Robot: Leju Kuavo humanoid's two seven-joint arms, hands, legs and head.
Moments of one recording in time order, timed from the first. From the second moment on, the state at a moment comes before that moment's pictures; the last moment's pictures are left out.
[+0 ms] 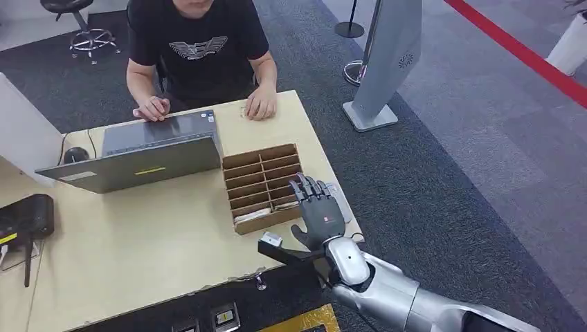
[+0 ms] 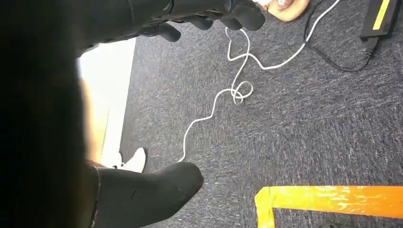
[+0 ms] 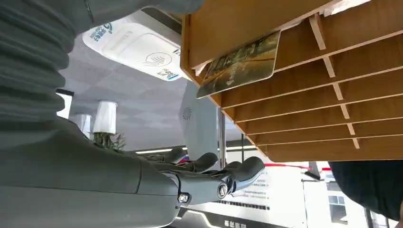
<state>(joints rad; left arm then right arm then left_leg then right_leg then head) -0.06 -0.18 0.02 -0.21 -0.51 0.70 0.09 -0.28 -0.38 0.84 -1.43 1.16 -0.56 0.60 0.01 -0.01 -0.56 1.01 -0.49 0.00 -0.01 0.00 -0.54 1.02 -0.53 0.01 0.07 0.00</state>
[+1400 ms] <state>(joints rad) -0.06 -0.18 0.02 -0.21 -0.51 0.70 0.09 -0.31 -0.36 0.84 -1.39 1.10 -0.58 0.58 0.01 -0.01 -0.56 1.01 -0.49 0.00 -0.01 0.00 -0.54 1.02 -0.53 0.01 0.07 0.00</state>
